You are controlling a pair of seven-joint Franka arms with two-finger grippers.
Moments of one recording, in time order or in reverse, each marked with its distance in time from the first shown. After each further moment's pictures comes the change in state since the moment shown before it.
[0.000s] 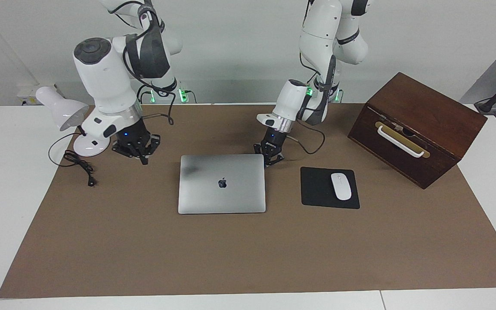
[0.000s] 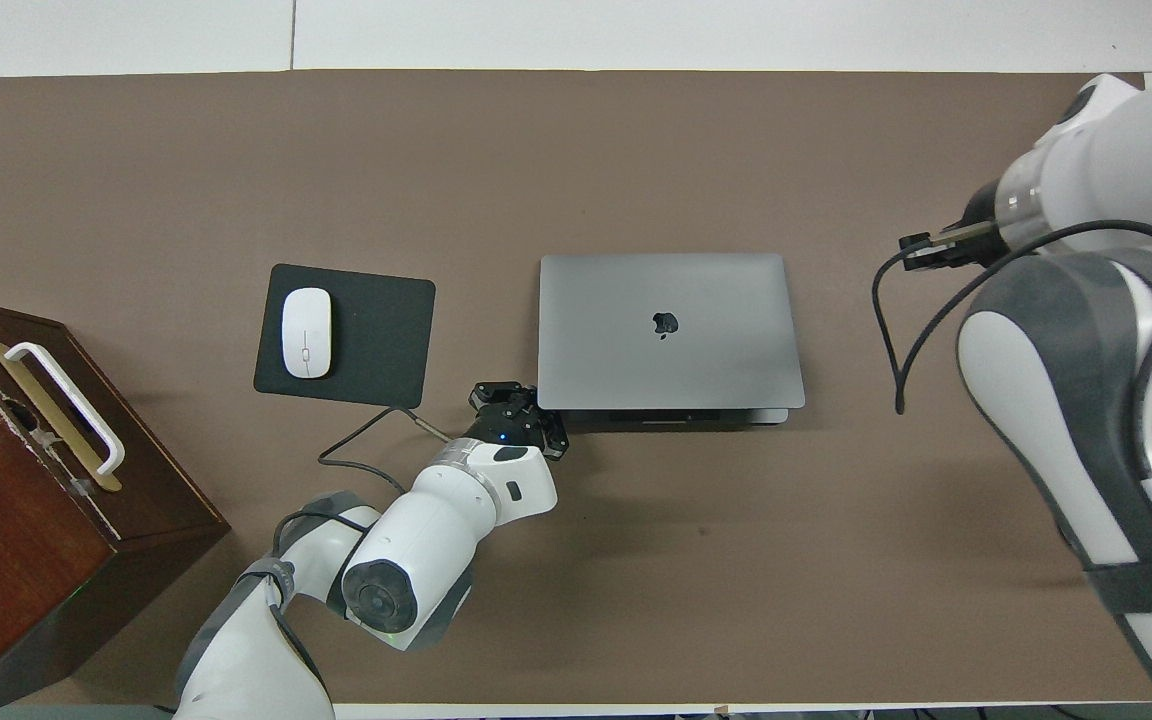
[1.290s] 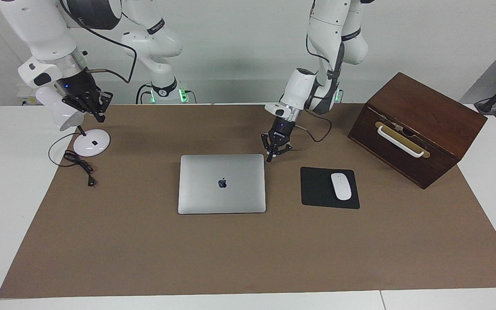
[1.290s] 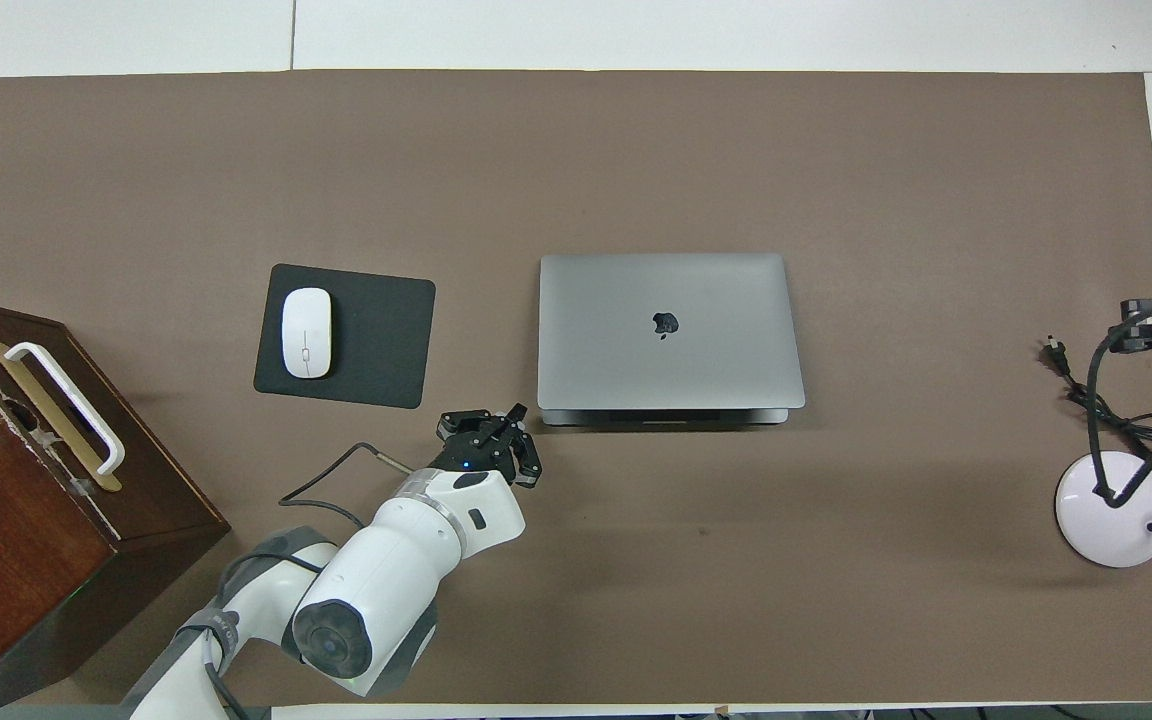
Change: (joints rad) left arm 0.001 -0.198 0.009 -0.141 -0.008 -0.116 -0.075; right arm -0.171 -0.196 0.002 -0.044 0.049 -0.241 0.040
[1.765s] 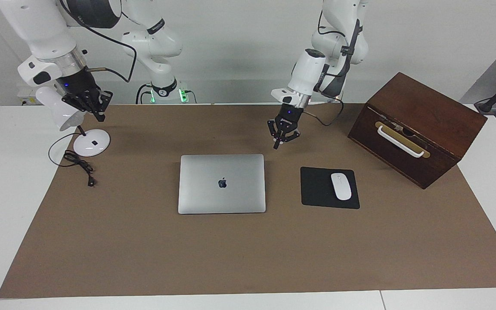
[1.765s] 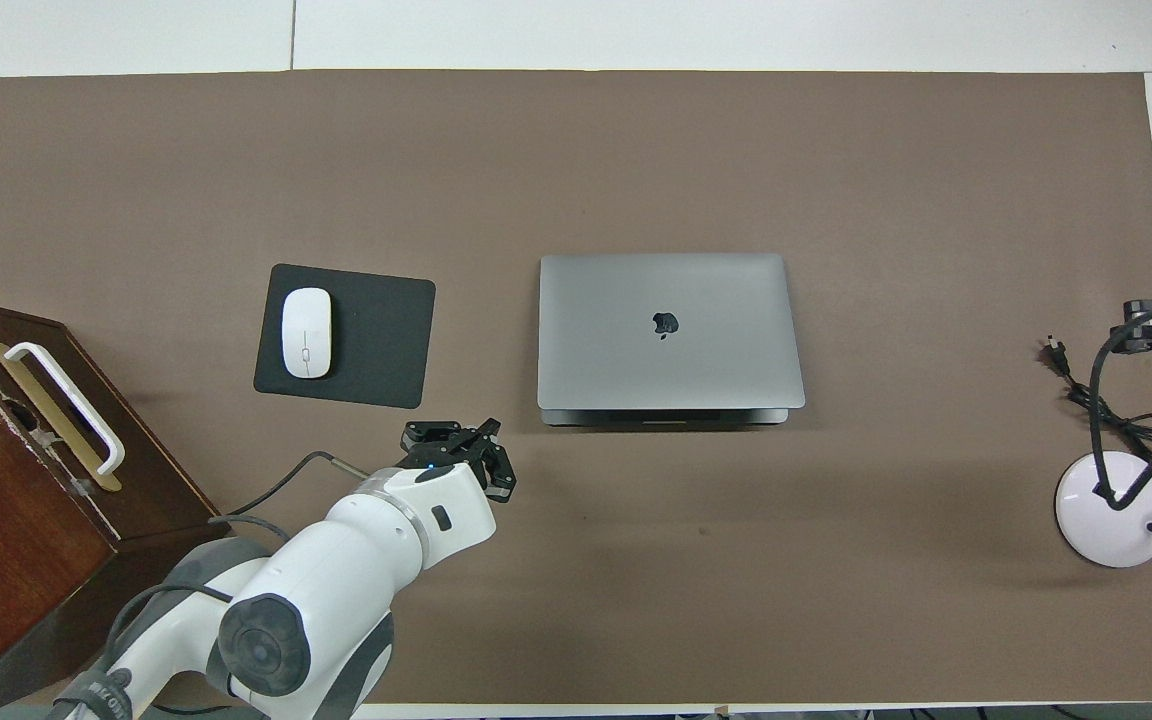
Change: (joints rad) left arm 0.046 -0.269 0.008 0.003 -0.001 -0.403 0.000; right arm 0.000 -0.005 -0.001 -0.001 0.001 0.001 0.000
